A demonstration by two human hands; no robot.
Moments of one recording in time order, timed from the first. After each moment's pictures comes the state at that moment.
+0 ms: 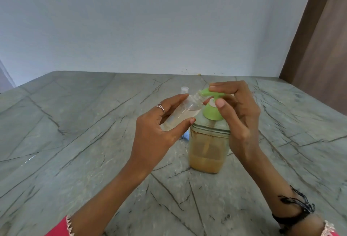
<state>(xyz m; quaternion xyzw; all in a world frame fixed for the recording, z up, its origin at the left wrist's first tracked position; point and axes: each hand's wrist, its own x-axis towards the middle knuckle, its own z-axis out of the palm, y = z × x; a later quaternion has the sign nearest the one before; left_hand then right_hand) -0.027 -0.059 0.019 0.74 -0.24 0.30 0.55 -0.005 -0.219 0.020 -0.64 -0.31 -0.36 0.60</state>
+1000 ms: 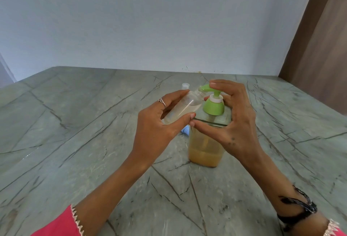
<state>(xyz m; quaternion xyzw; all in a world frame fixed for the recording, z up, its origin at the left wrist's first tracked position) -0.028 -0.058 0.018 0.74 -0.22 0.29 0.56 -0.008 -0.226 0.010 -0.74 -0.32 -0.40 0.44</state>
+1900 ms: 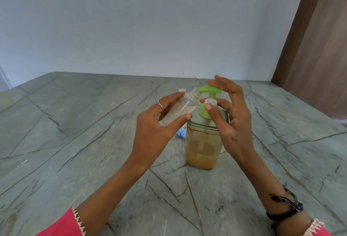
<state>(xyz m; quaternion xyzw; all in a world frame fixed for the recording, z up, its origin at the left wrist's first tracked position) -0.031 -0.059 0.023 0.73 -0.22 0.29 0.58 -0.008 -0.223 0.015 -0.70 -0.28 -0.37 0.54</state>
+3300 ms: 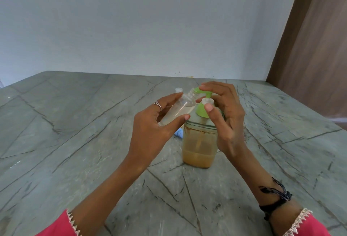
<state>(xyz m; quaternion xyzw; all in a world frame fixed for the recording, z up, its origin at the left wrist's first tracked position) -0.030 -0.059 0.022 0.75 -0.21 0.28 0.56 -0.003 -0.218 0.014 -0.67 -0.32 -0.40 0.54</state>
